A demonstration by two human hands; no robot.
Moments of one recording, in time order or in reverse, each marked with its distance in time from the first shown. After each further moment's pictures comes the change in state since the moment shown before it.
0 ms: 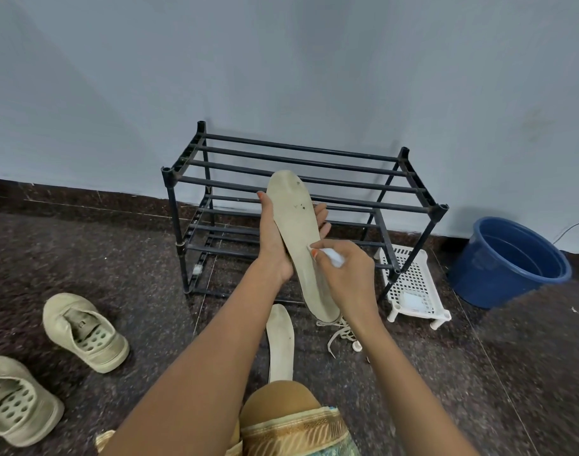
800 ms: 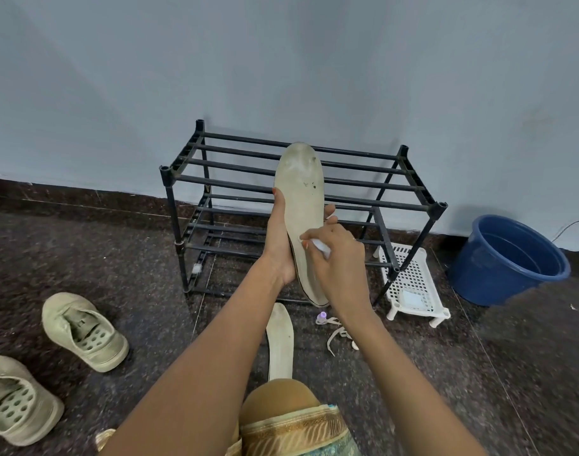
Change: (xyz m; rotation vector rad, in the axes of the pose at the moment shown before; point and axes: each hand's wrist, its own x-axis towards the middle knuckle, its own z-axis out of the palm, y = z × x) left_hand -0.010 -0.003 0.005 0.110 -0.104 -0.058; right_hand 0.006 -0.006 0.009 -0.281 -0.014 -0.258
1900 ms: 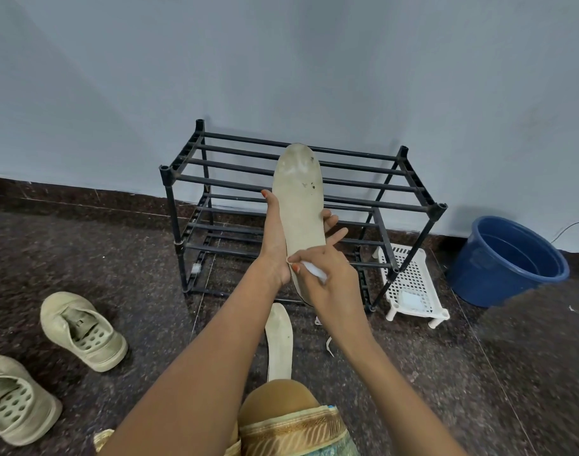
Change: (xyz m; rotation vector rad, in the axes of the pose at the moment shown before) left_hand 0.010 -0.003 -0.006 -0.113 -0.089 0.016; right_hand -0.028 -0.003 -0.003 0.161 -0.093 -0.058
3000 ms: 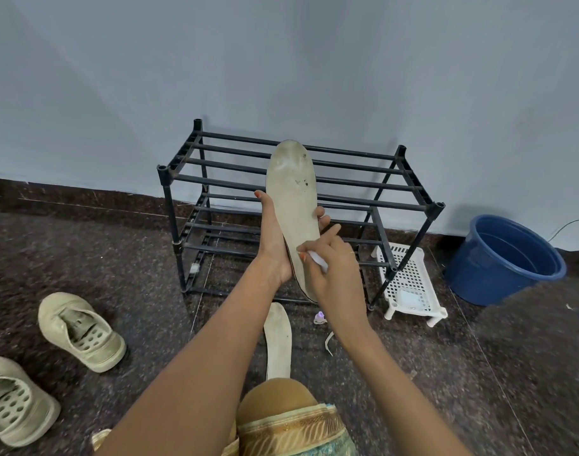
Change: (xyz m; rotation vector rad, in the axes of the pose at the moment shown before) left_hand -0.003 0.003 0.004 -0.016 0.015 0.020; right_hand 0.011 0.015 0.003 -0.194 0.083 -0.011
